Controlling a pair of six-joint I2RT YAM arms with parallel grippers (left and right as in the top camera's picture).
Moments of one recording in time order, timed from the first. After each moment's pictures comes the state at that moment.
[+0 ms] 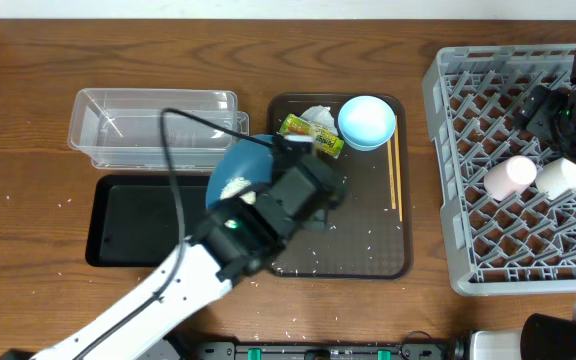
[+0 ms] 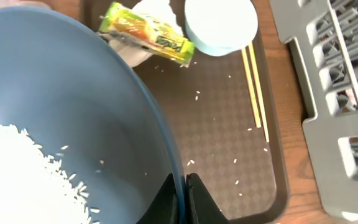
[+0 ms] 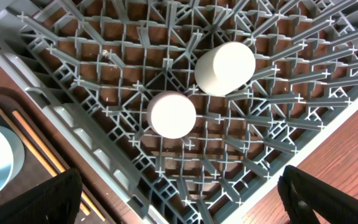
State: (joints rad) left arm -0.83 1.28 1.19 -0.83 -0.22 -0.71; right arm -0.16 1.58 1.77 -1.38 0.28 0.46
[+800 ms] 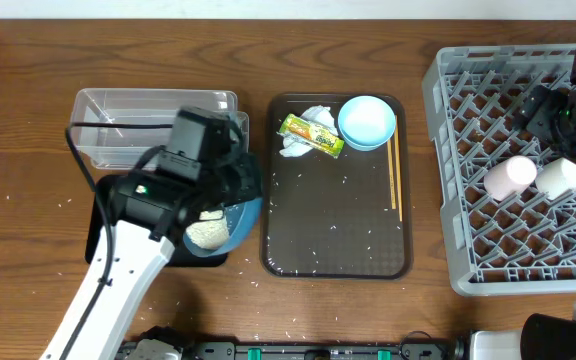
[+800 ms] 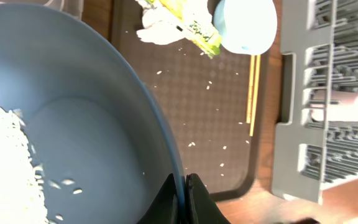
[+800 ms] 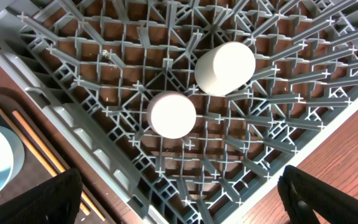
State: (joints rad) left arm -0.34 1.24 1.19 -0.94 0.30 -0.60; right arm -0.16 1.58 1.77 -1.38 0.28 0.46
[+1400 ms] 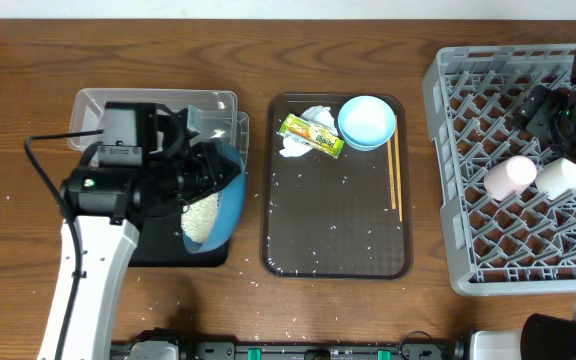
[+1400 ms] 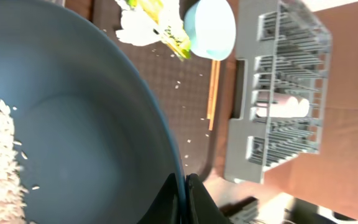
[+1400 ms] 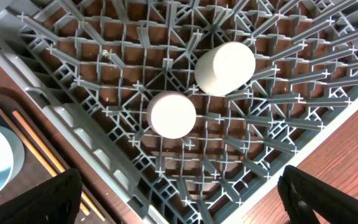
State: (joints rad) left arm -0.03 1.23 1.16 -0.97 0.68 -0.47; right arm -0.16 1.58 1.77 -1.38 0.28 0.46
